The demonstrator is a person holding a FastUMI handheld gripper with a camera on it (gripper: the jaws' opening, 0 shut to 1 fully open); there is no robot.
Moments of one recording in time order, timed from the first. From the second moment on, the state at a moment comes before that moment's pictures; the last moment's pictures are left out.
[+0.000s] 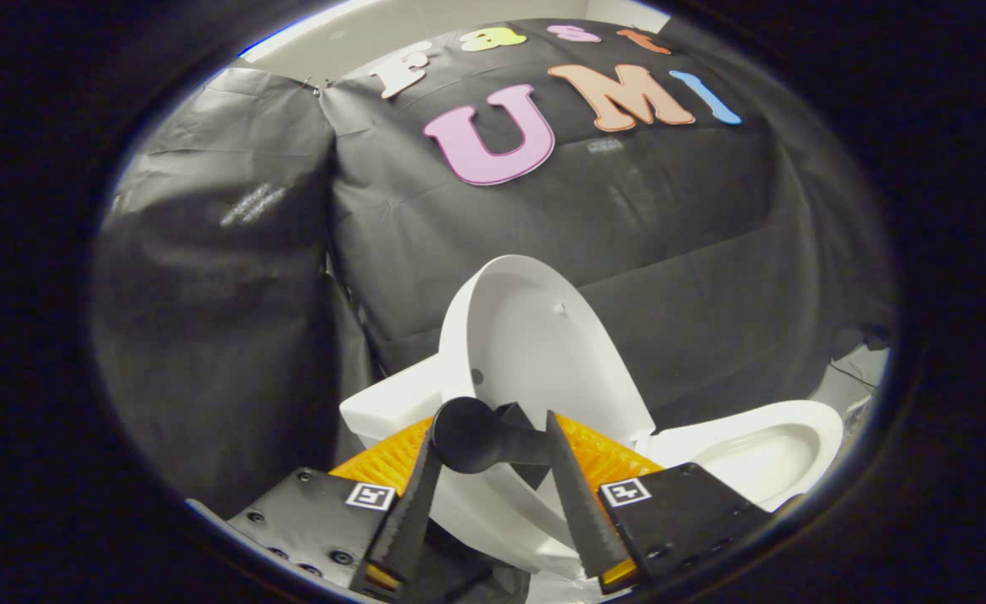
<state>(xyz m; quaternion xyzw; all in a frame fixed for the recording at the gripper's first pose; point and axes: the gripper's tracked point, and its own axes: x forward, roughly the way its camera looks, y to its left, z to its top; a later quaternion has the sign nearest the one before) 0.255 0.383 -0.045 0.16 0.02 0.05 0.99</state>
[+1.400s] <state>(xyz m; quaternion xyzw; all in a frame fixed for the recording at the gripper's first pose) 0.146 0.155 0.054 0.04 -0.08 -0.01 1.00</state>
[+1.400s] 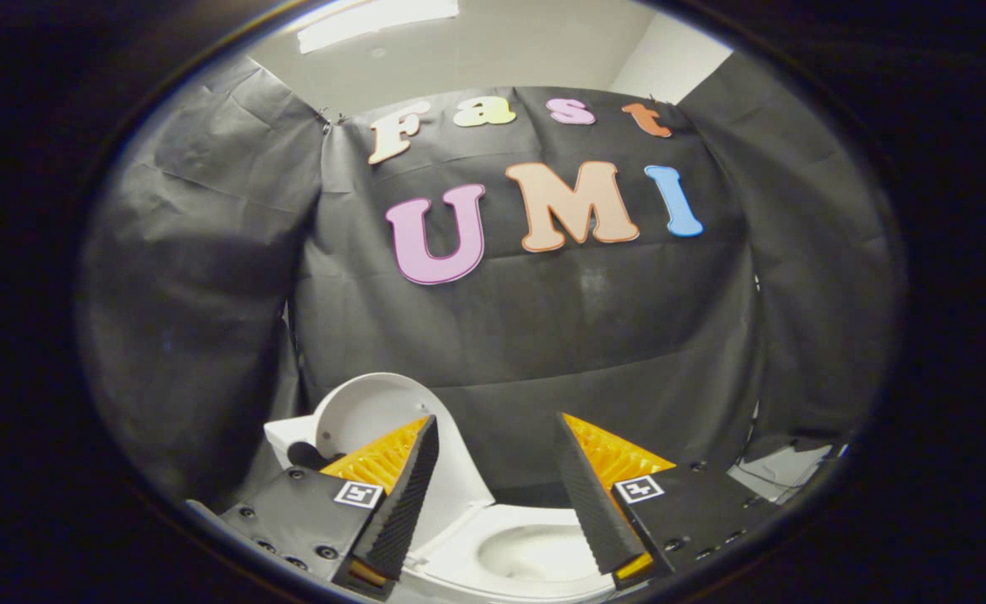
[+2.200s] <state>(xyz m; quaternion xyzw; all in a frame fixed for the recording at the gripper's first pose) 0.094 0.053 -0.001 -0.05 -0.02 0.00 1.00</state>
